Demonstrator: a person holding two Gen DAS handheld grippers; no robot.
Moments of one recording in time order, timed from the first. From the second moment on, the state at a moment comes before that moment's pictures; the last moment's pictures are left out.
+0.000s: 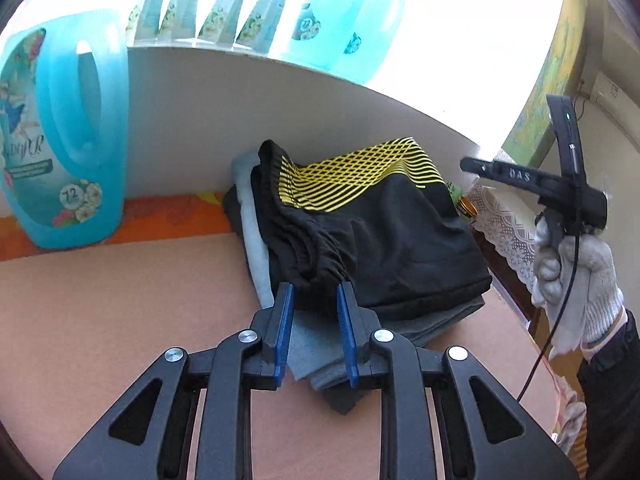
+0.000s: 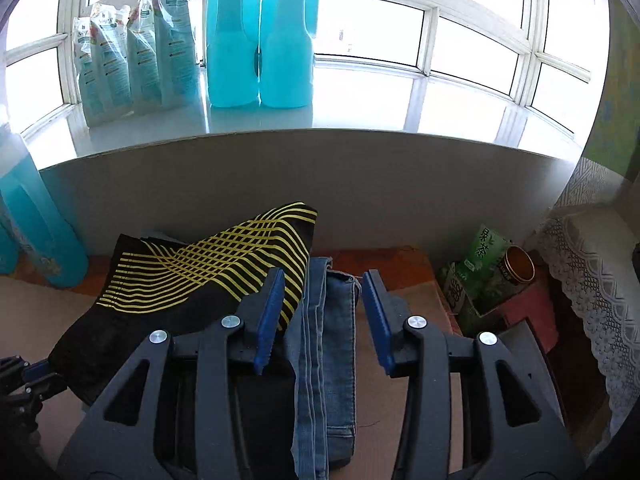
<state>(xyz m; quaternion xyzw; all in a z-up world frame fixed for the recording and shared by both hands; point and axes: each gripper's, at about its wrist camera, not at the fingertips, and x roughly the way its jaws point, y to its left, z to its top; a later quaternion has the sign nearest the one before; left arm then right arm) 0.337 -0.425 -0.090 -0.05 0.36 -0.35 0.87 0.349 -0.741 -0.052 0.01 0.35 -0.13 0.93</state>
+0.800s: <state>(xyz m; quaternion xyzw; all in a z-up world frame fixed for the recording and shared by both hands) 0.361 -0.468 -0.120 0.03 0.40 -0.33 0.86 0.282 -0.717 -0.099 0.03 0.40 -0.10 0.91</state>
